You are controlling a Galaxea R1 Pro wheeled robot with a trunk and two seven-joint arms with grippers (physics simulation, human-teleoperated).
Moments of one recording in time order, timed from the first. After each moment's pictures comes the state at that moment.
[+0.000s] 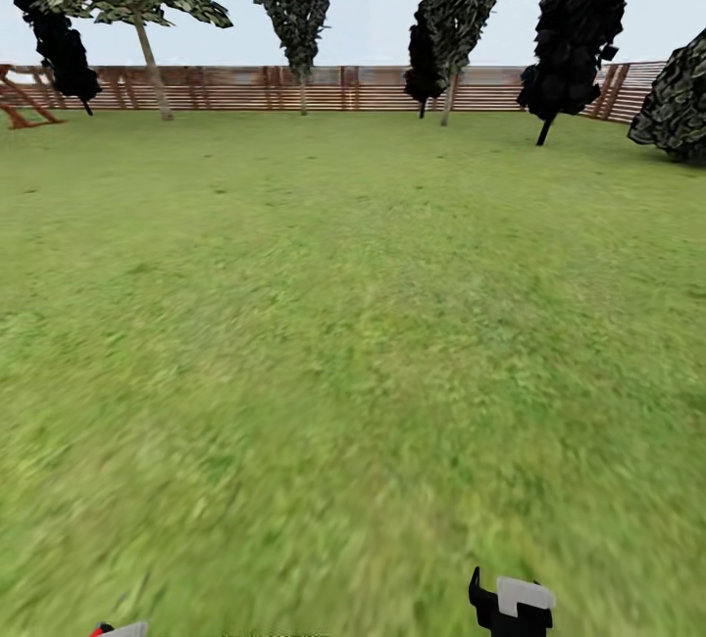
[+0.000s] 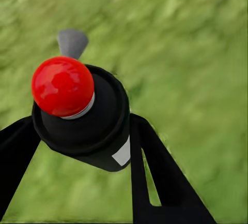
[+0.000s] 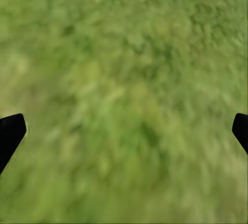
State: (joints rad) left arm -0.27 0.16 0.55 -0.20 -0.27 -0.51 -0.01; right arm -0.41 0.06 0.07 -0.08 0.07 -0.64 -0.55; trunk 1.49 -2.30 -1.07
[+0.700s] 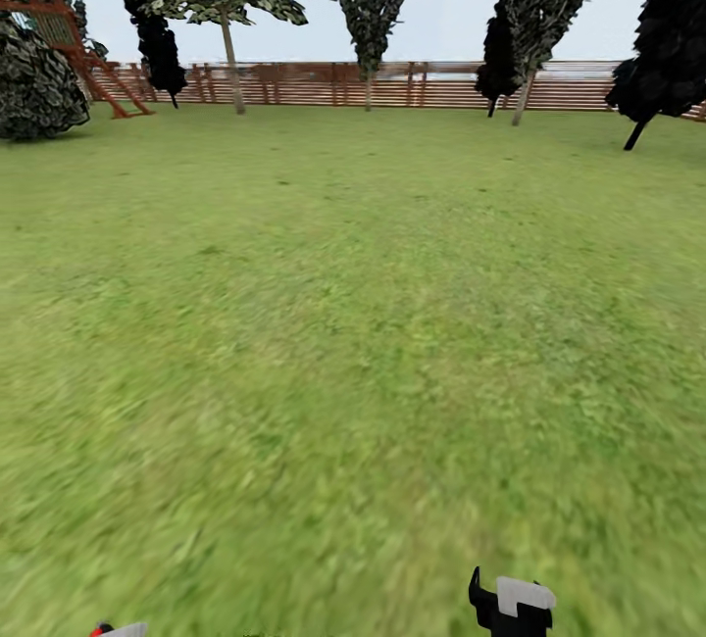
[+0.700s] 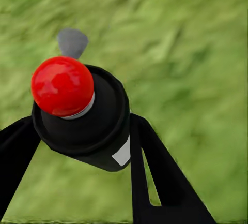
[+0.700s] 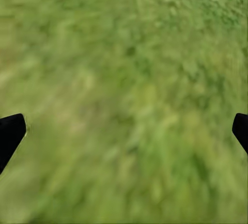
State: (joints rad) left arm -0.27 0.16 0.55 -0.20 -0.28 -0.51 0.00; right arm -0.41 0.06 0.07 -0.08 0.07 -0.64 -0.55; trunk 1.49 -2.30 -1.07
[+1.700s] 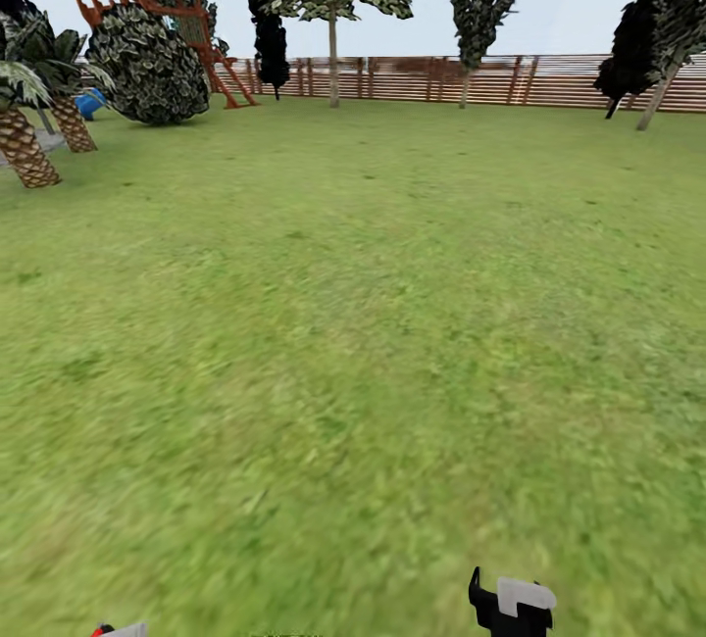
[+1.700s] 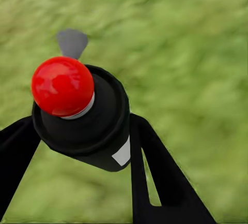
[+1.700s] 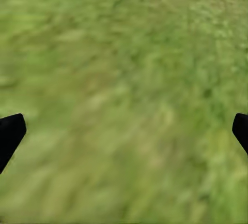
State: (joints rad) left arm -0.27 0.16 0.55 -0.20 -0.27 -0.50 0.00; right arm -0.41 0.06 0.08 -0.08 0.07 -0.64 -0.55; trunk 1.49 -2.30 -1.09
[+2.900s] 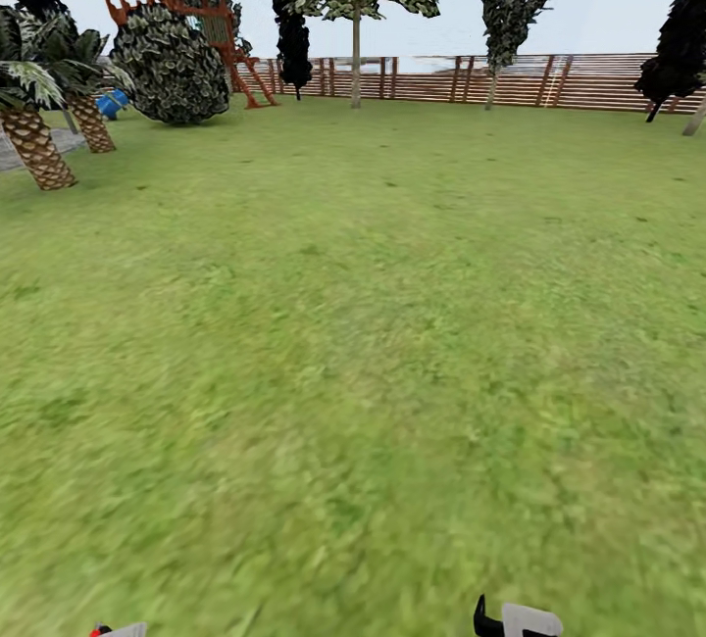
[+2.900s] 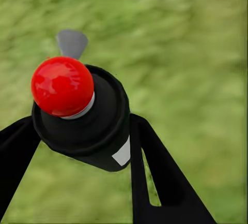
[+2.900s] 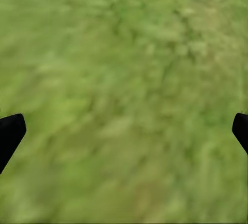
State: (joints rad) left arm -0.27 0.16 0.55 -0.20 -0.27 -0.50 0.00; right arm -0.39 0.06 0.07 -0.03 0.07 -0.63 -0.55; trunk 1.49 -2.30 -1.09
